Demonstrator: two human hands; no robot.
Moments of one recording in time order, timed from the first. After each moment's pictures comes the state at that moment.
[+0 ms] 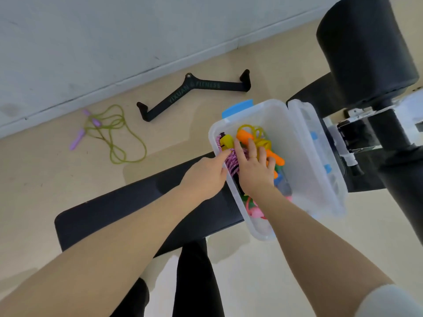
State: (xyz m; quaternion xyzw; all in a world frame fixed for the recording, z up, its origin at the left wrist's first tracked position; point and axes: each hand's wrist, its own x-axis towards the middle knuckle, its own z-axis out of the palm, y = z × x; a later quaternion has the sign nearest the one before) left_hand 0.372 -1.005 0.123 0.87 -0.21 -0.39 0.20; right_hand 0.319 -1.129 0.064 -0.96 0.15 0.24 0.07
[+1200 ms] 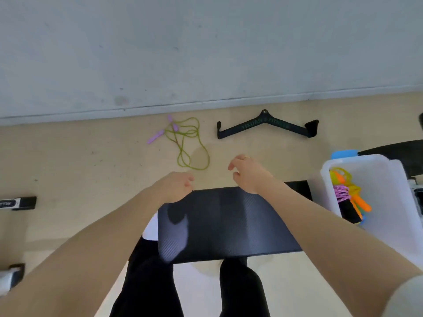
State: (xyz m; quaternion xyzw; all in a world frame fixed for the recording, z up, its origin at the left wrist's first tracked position) left_hand 0.418 -0.648 0.166 0.88 -0.06 -0.45 0.17; right_hand 0.423 -0.862 0.172 -0.91 -0.04 0.36 0.21
